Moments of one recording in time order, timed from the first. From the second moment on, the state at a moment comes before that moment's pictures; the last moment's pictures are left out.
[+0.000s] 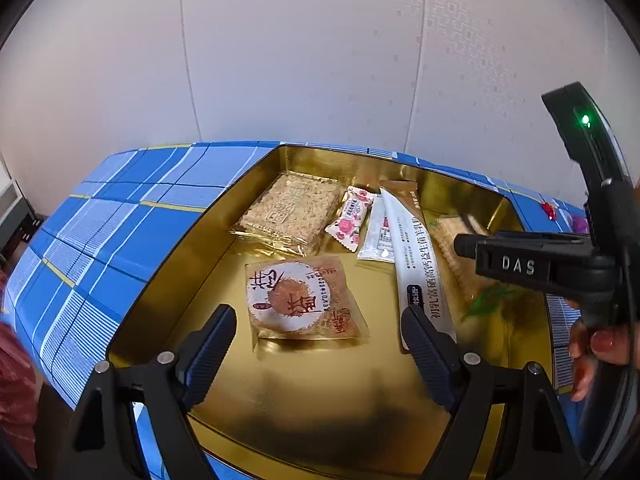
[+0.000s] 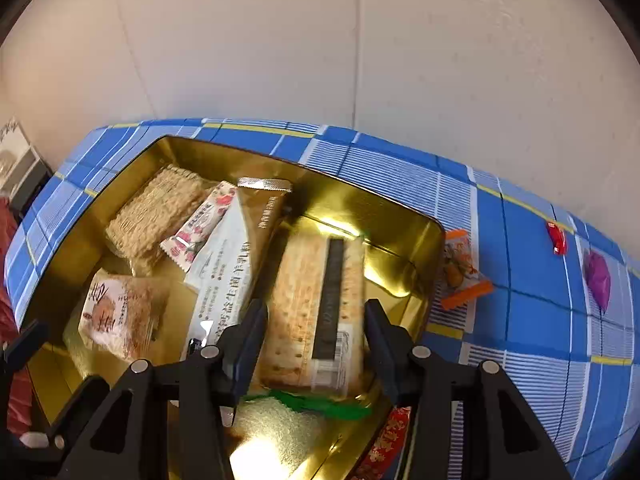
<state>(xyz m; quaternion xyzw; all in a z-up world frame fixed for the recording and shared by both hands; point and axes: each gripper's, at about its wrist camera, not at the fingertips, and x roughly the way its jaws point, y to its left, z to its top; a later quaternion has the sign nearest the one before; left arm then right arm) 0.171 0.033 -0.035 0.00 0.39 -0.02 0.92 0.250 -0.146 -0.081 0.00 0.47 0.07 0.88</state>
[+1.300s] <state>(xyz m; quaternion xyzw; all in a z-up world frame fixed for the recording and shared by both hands) 0.164 0.023 -0.031 0.00 0.37 -0.03 0.93 0.170 -0.226 -0.117 0.08 0.47 0.09 0.87</state>
